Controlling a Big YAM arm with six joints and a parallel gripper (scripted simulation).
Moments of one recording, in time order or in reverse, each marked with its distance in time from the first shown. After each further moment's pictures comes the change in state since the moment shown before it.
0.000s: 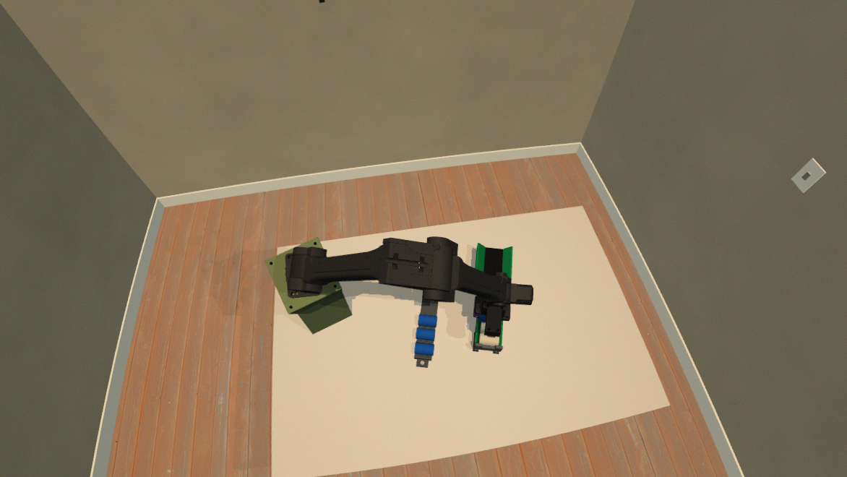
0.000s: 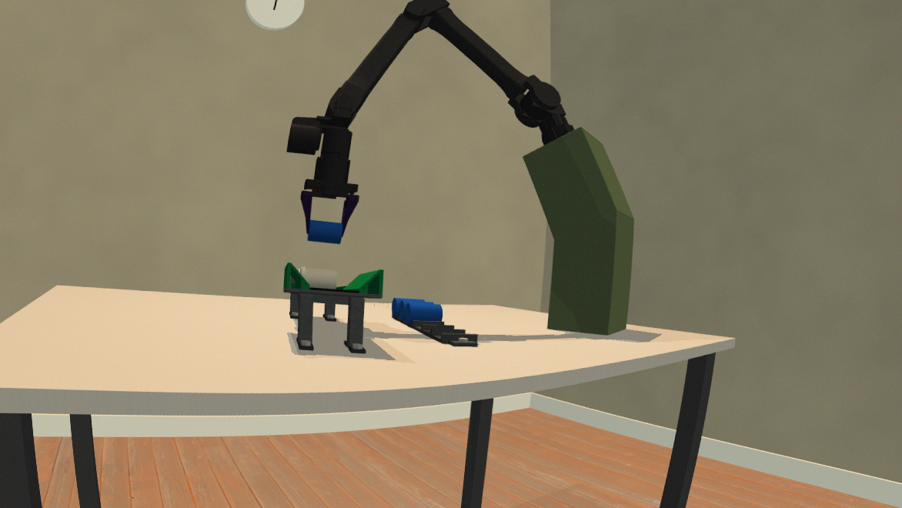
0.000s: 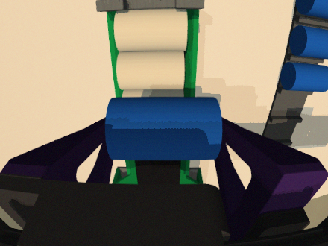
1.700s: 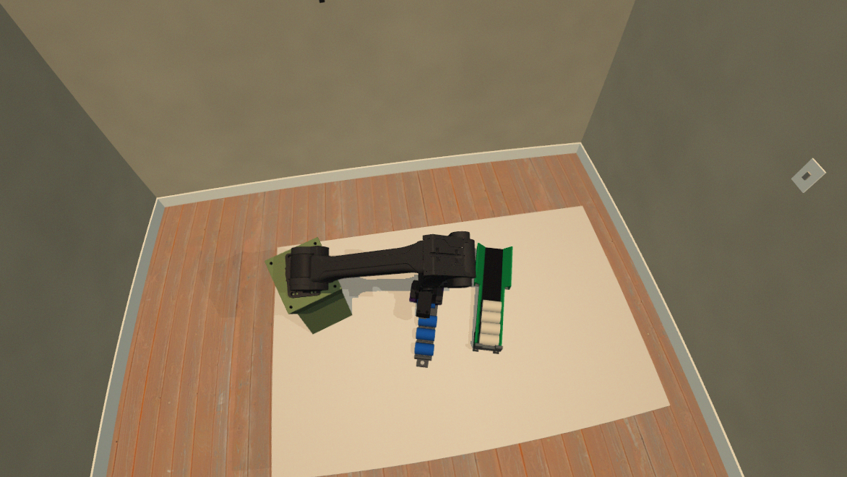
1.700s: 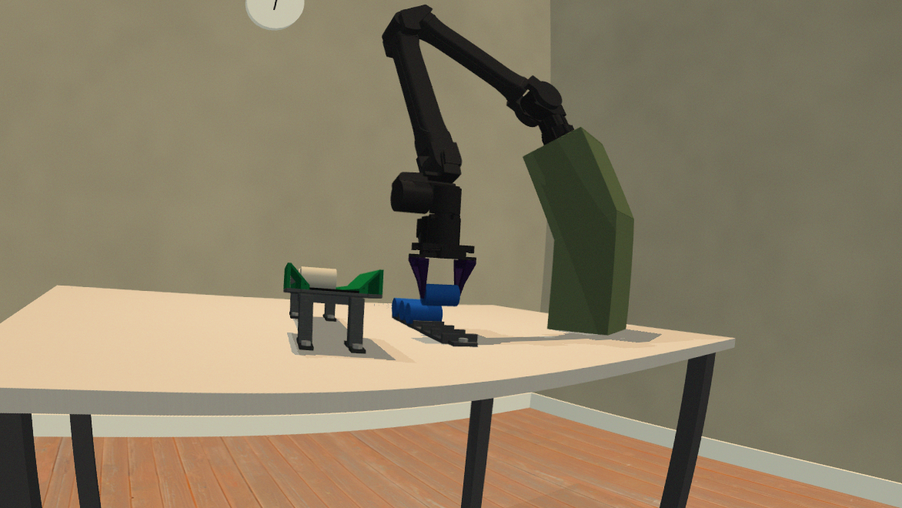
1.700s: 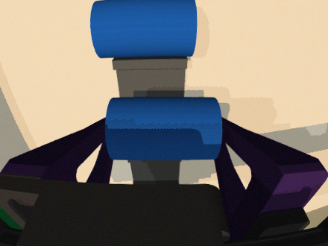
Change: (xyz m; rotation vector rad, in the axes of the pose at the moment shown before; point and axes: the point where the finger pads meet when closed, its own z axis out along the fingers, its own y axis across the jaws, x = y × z) arm 0.069 -0.218 0.095 0.042 0.000 -0.022
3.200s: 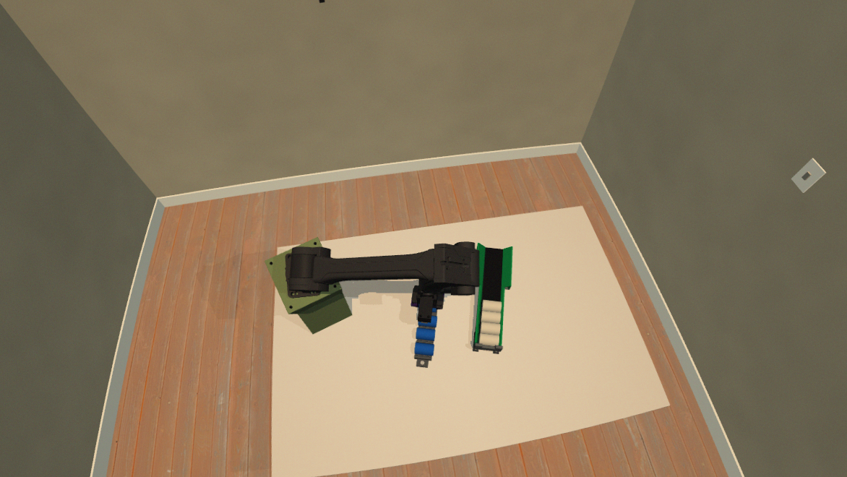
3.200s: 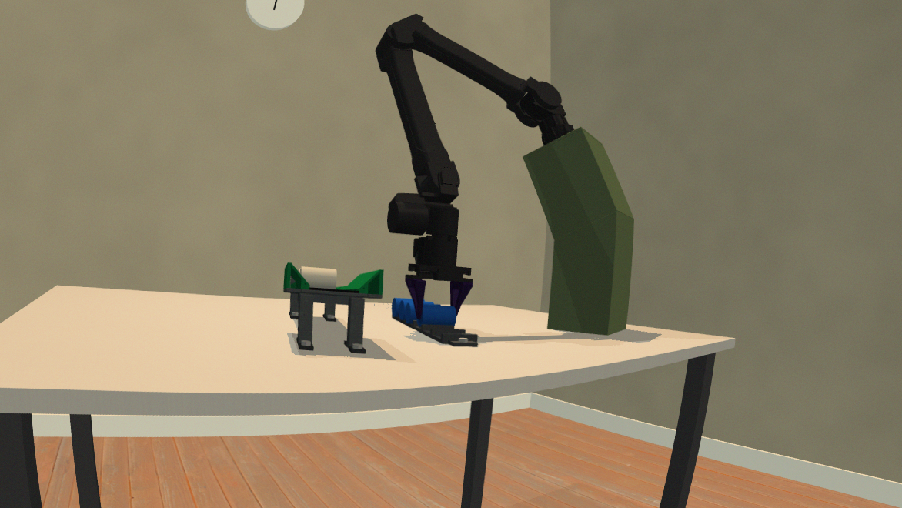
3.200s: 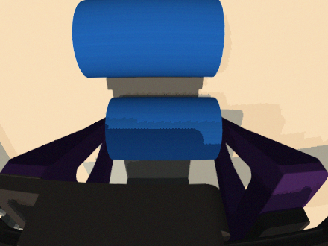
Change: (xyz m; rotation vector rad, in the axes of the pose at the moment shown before) arm 0.001 0.005 0.039 -0.010 0.001 -0.007
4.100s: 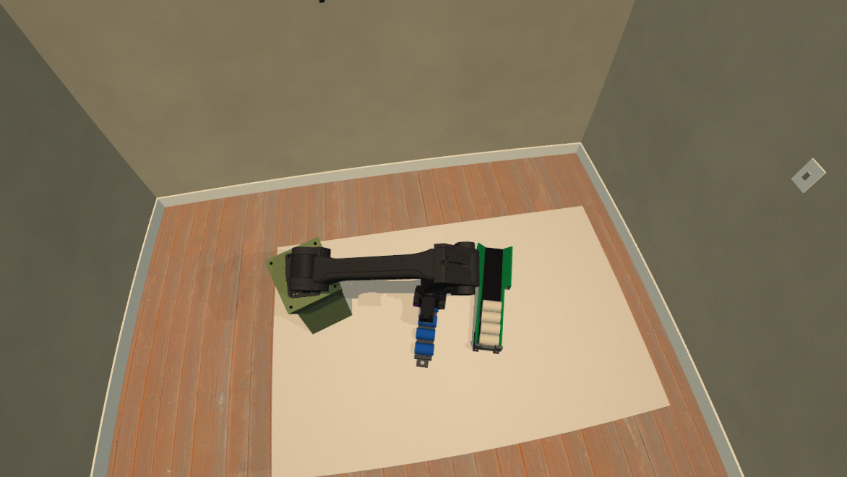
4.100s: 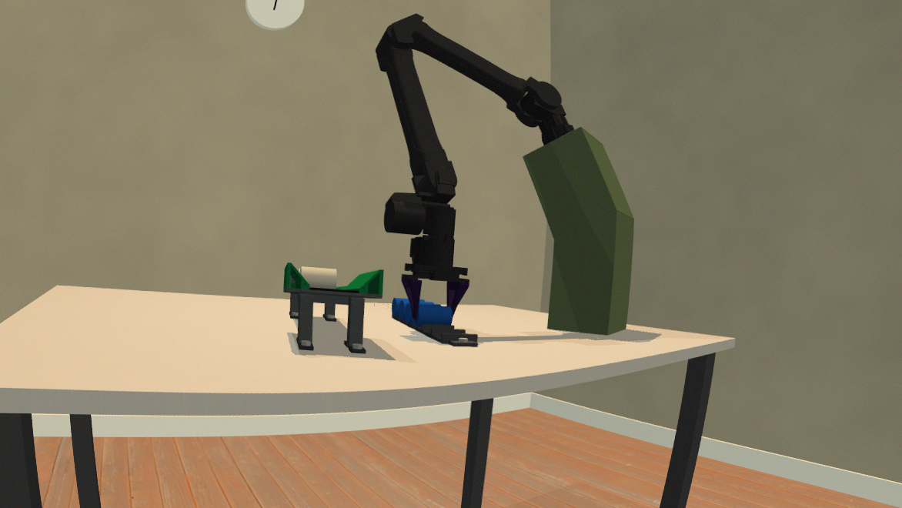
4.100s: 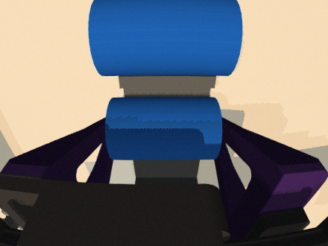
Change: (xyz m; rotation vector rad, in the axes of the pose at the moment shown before) arm 0.001 0.008 0.000 -0.009 0.001 0.004
